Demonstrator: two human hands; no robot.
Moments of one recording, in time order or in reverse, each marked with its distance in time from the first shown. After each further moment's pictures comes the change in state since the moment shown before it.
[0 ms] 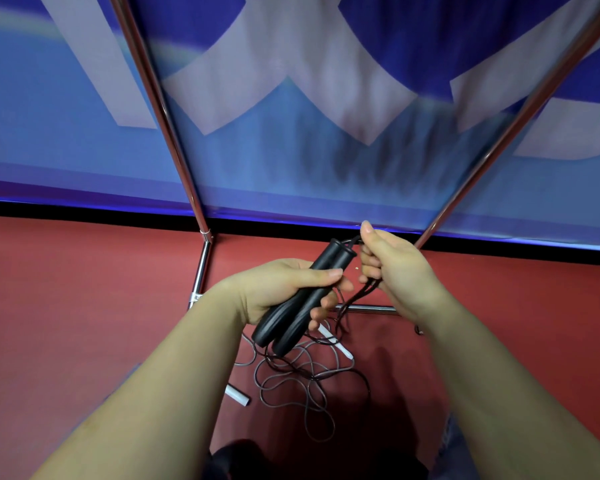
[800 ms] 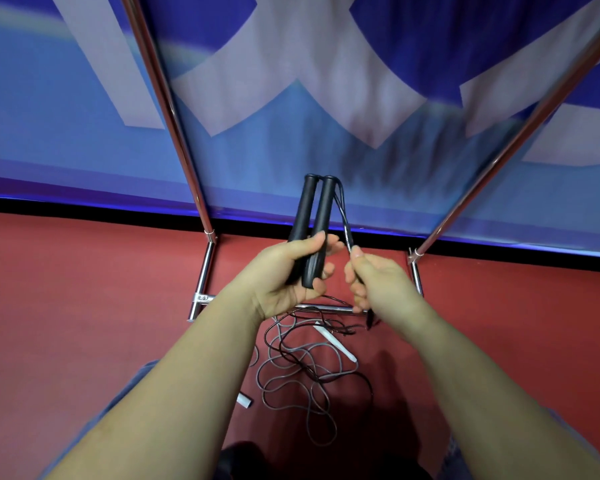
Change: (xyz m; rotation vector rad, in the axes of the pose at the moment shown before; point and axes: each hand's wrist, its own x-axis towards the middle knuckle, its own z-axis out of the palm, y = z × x) left_hand 0.008 0.010 0.002 -0.391 0.304 0.157; right_hand -0.001 0.015 0.016 -0.202 -0.031 0.110
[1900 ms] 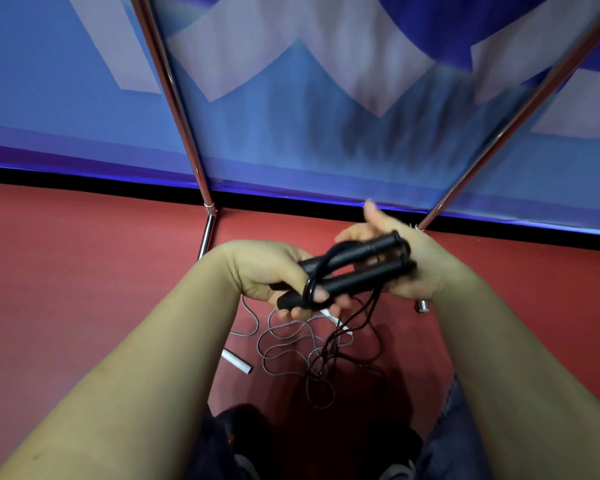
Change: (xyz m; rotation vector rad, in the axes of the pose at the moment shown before) left_hand -0.010 0.000 -0.030 0.659 -0.581 -0.416; right_hand -0.018 -0.025 -0.026 0.245 -0.393 0.217
